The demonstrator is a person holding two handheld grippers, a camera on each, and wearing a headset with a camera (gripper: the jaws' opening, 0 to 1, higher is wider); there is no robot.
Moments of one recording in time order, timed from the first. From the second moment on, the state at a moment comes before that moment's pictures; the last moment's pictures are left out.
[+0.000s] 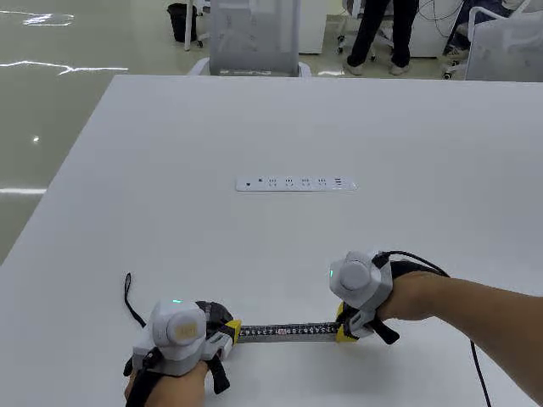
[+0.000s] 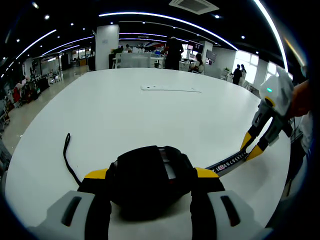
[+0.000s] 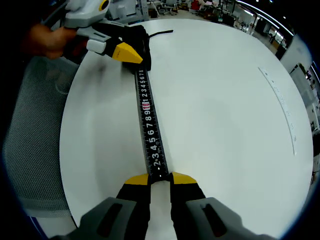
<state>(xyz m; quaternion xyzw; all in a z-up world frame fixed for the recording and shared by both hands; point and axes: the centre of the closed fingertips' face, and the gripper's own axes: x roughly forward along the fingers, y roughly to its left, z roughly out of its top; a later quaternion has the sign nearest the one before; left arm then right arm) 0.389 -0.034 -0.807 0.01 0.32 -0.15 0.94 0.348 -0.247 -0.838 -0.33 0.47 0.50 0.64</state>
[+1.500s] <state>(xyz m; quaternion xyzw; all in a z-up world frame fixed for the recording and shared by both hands) 0.390 -0.034 -0.807 0.01 0.32 -0.15 0.94 0.351 -0.226 -0.838 -0.32 0.47 0.51 0.65</state>
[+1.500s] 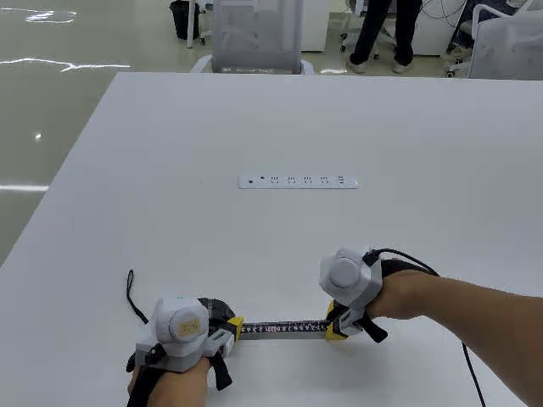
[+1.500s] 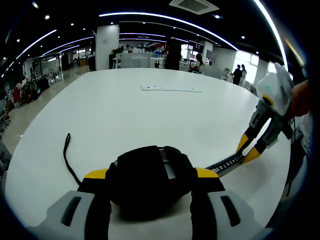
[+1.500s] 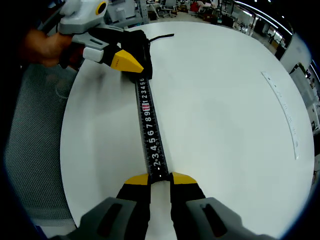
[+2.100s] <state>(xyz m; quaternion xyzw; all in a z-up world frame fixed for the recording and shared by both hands) 0.389 -0.034 -0.806 0.01 0.32 -0.15 0.94 0.351 -0.215 -0.838 -0.32 0.47 0.51 0.65</state>
